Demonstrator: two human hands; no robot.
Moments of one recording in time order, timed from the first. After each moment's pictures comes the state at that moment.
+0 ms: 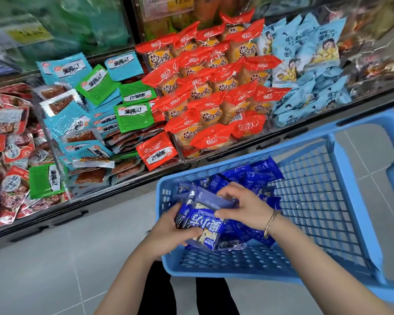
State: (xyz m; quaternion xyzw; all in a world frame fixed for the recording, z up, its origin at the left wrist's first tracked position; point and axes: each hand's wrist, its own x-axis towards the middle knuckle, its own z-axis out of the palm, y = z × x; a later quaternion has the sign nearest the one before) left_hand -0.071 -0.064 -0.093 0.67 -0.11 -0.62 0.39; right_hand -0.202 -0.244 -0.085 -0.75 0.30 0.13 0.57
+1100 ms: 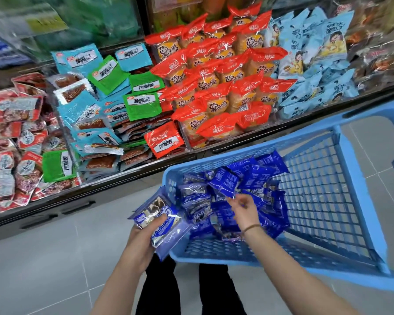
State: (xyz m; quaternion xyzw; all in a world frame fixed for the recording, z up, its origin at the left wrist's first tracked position) left_hand -0.077 0.001 -0.108 0.58 0.22 -0.50 0.61; right_hand -0.221 -0.190 -0.159 -0.48 0.64 -0.04 0.59
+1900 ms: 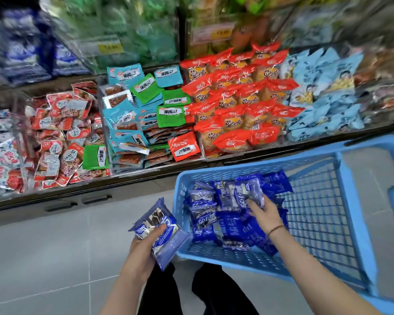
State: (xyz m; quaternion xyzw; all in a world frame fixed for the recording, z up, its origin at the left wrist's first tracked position) left_hand -0.105 0.030 -0.074 0.56 0.25 -0.44 0.66; right_hand -0.240 -0.237 -0.130 -0.62 0.54 -0.01 0.57
